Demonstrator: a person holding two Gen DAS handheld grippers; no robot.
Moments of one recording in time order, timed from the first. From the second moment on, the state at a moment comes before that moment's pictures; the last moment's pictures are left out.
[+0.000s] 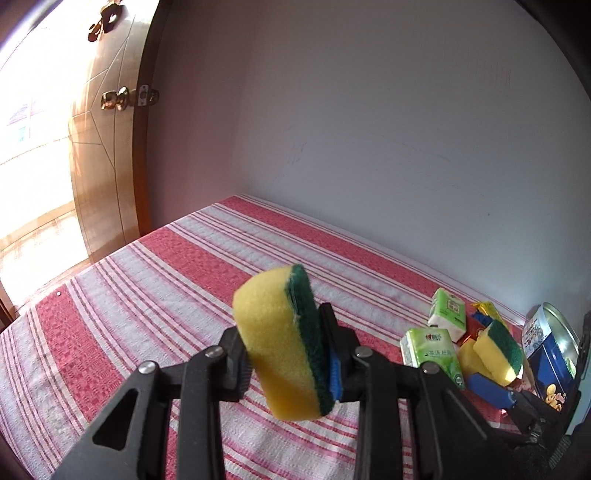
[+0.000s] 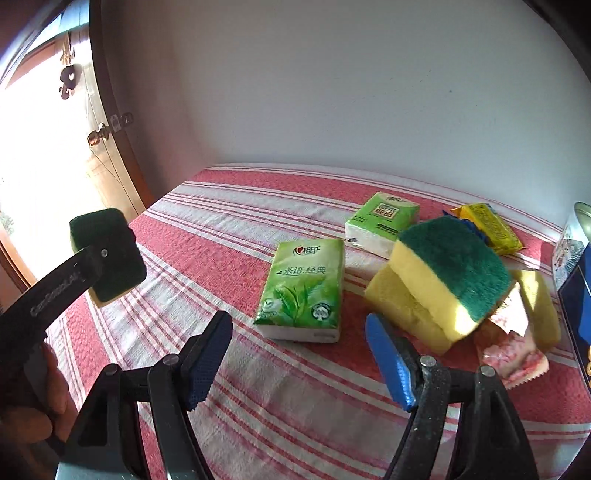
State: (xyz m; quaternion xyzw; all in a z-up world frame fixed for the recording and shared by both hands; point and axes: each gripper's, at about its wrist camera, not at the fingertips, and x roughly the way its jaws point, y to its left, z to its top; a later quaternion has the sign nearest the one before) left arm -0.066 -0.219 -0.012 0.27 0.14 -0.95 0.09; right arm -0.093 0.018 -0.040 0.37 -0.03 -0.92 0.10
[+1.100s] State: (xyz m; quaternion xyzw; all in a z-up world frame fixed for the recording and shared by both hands) left arm -0.045 -0.128 -0.003 0.24 0.09 -0.97 0.03; right arm -0.012 0.123 0.000 0.29 -0.04 -0.95 0.07
